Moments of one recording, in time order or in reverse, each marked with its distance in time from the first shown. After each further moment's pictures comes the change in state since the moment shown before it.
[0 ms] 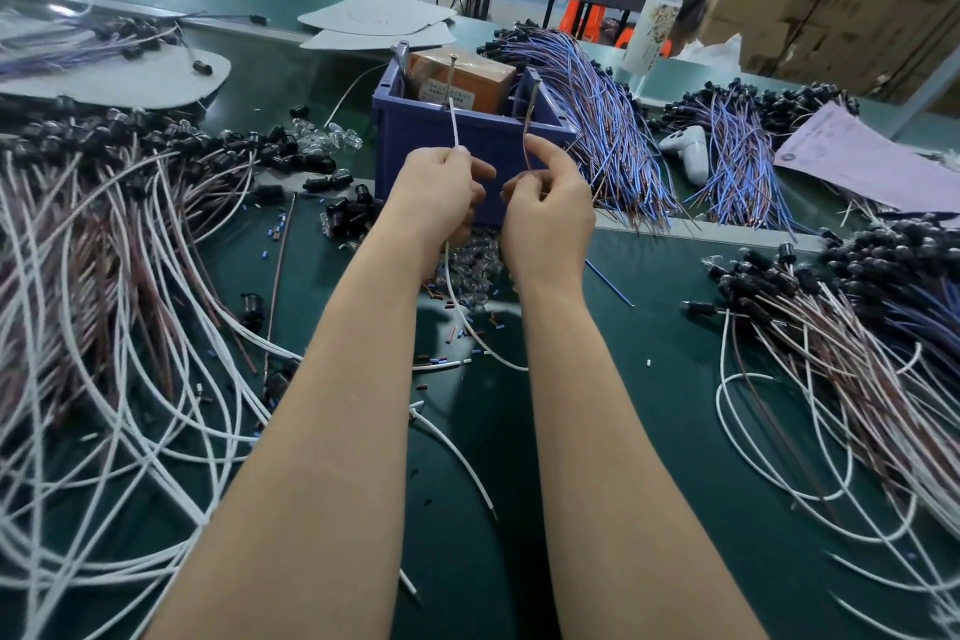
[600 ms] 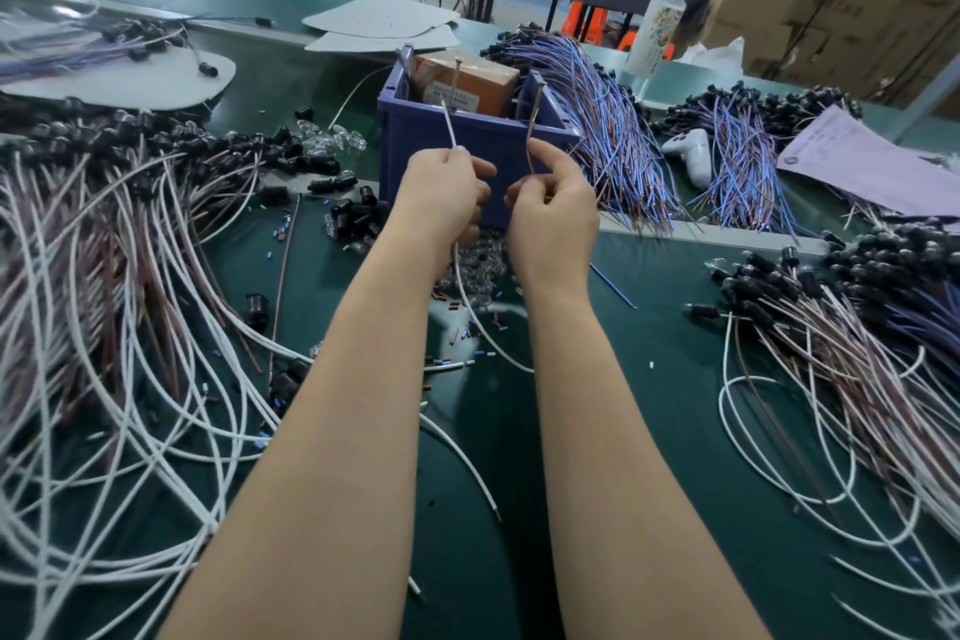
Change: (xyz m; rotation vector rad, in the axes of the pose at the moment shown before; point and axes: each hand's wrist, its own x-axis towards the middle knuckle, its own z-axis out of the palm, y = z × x) left_hand -0.004 0.004 0.003 -0.119 0.032 -0.045; right_hand 0.001 0.000 -0.001 -0.004 -0.002 0.008
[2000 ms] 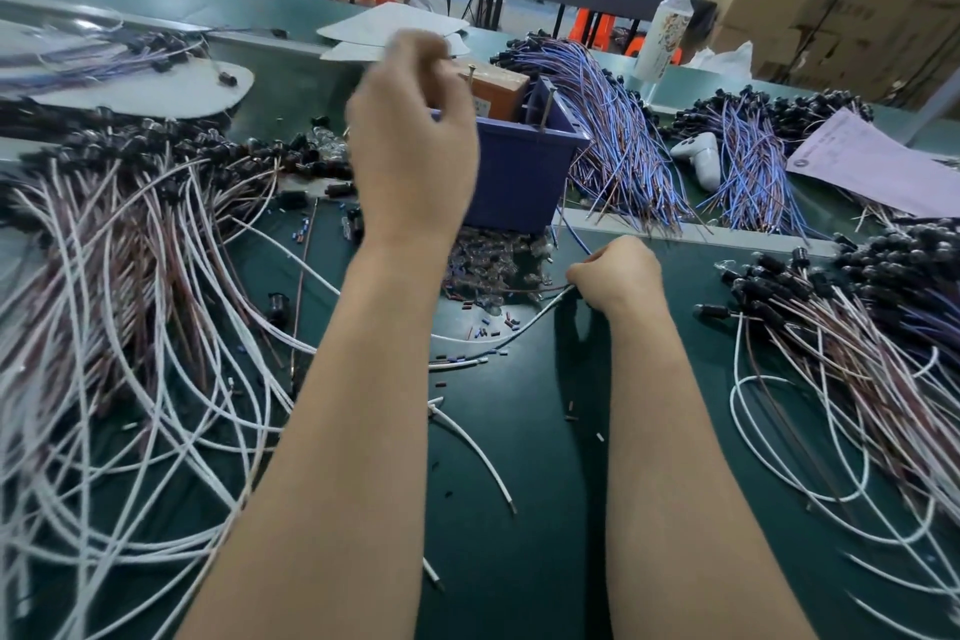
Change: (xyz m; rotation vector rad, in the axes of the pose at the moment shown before) left_hand -0.034 0.033 -0.016 0.447 0.515 0.739; right_hand 0.028 0.055 -0.045 -0.655 -0.232 0.345
